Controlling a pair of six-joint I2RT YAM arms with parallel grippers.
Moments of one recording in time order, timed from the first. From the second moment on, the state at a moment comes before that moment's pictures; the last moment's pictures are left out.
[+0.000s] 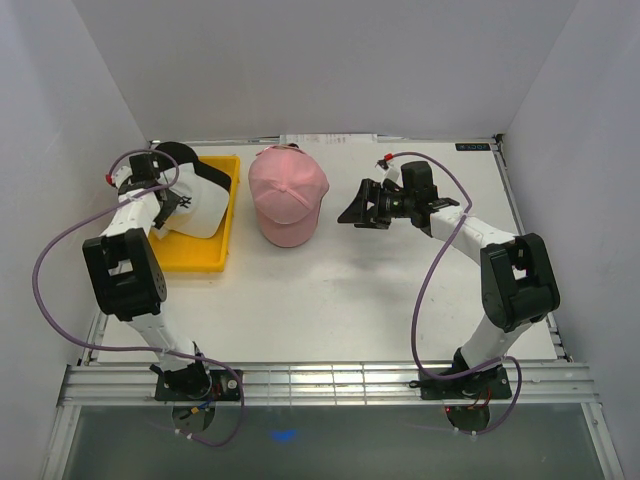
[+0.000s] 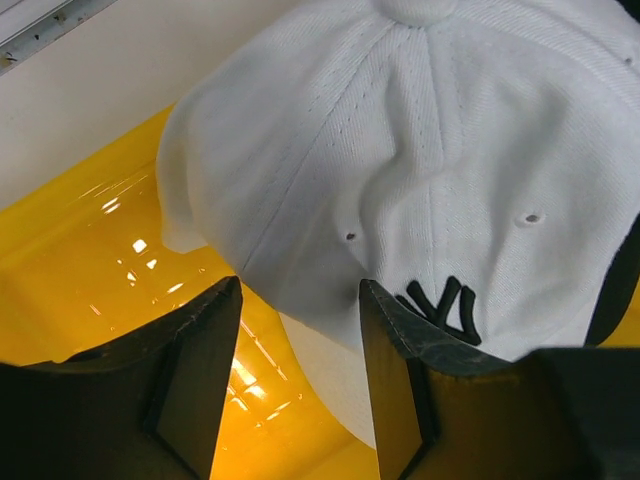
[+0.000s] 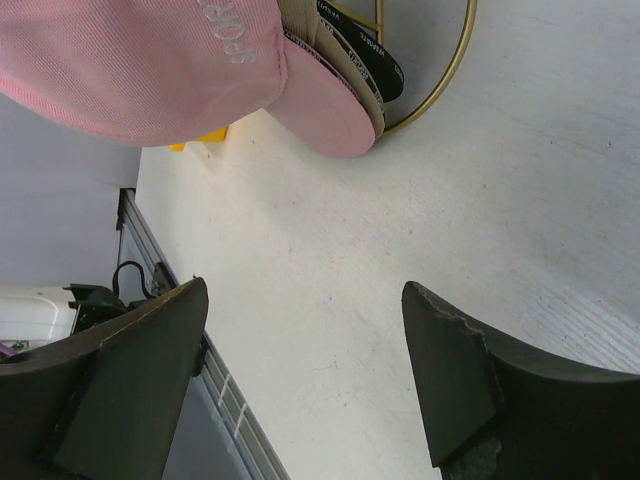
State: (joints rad) left arm 0.25 1.78 1.34 -0.48 -0.27 -0.73; right arm 0.36 1.68 1.10 -0.03 -0.73 0.54
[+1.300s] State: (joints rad) left arm 0.25 1.51 1.57 -0.65 -0.17 -0.73; right arm 0.38 1.56 1.18 -0.15 -0.71 0.56
